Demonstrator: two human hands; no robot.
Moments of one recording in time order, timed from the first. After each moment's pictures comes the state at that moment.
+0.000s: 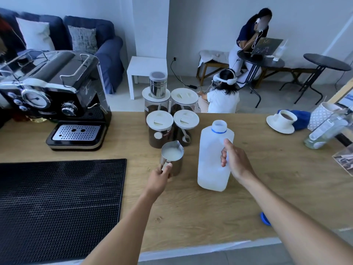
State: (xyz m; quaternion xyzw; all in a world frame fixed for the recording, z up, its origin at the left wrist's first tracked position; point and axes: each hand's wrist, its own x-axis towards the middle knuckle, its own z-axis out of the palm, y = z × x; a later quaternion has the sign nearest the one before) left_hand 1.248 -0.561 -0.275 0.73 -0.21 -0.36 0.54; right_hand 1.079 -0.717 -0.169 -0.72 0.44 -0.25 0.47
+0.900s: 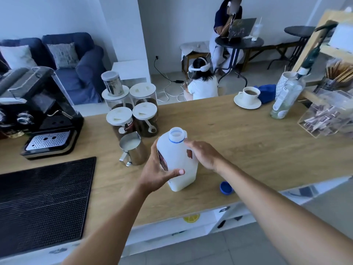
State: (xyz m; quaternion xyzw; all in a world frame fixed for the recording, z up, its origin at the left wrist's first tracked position) left_hand 1.108 -0.594 -0.205 0.67 -0.45 -0.29 0.51; right_hand 0.974 -0.737 -0.170 -0.75 0.34 -0.10 0.56
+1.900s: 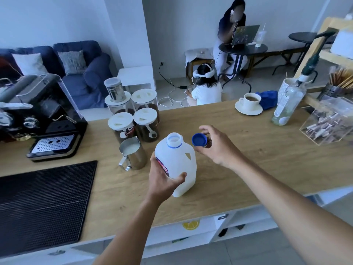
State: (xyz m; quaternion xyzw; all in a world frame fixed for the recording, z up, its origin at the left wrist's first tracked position) left_hand 1.072 -0.611 -0.236 0.75 -0.34 -0.19 0.54; right_hand 0.939 -0.771 -0.143 -0.85 0.32 -0.20 0.36
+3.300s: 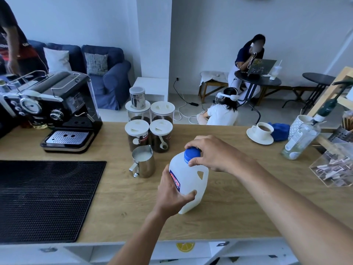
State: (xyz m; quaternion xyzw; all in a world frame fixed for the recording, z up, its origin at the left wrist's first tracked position) left_hand 1.075 -0.609 -0.238 0.74 -0.36 -0.16 0.54; right_hand 0.997 -0.738 -0.059 -0.97 0.19 -0.01 0.18
